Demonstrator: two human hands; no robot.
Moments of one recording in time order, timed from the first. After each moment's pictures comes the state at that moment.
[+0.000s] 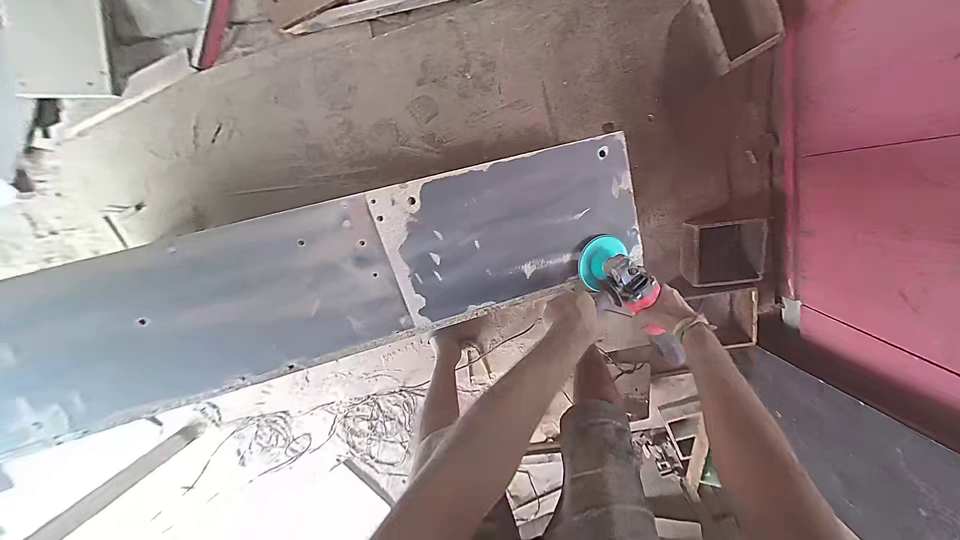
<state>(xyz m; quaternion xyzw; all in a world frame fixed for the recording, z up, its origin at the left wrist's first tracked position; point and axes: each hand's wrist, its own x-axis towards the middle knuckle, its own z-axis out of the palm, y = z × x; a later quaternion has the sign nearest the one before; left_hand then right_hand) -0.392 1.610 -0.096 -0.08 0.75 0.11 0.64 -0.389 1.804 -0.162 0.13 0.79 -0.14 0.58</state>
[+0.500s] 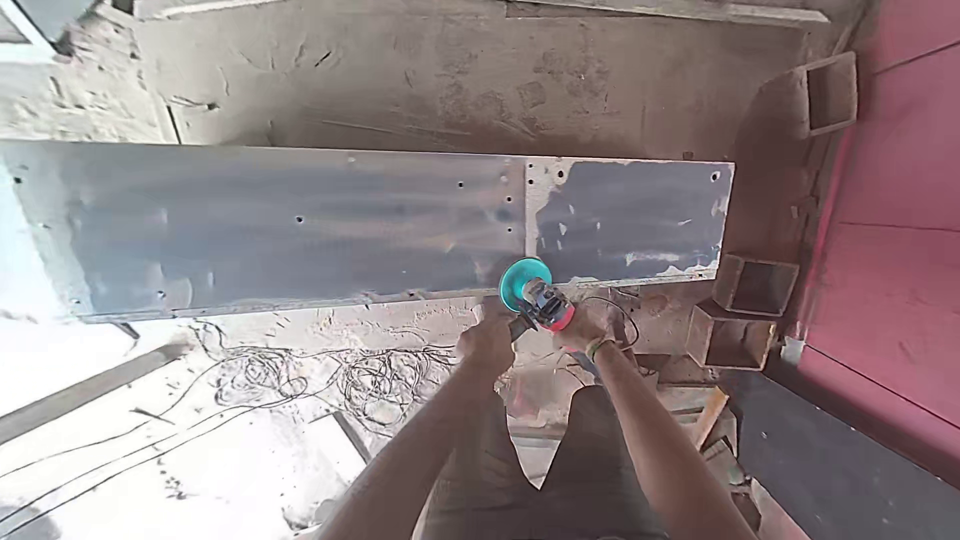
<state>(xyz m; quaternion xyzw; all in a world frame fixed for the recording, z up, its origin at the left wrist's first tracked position) -0.249 1.280 -0.003 -0.22 0.70 0.08 0.67 -0.292 1.448 -0.077 -0.02 0.75 -0.07 0.65</state>
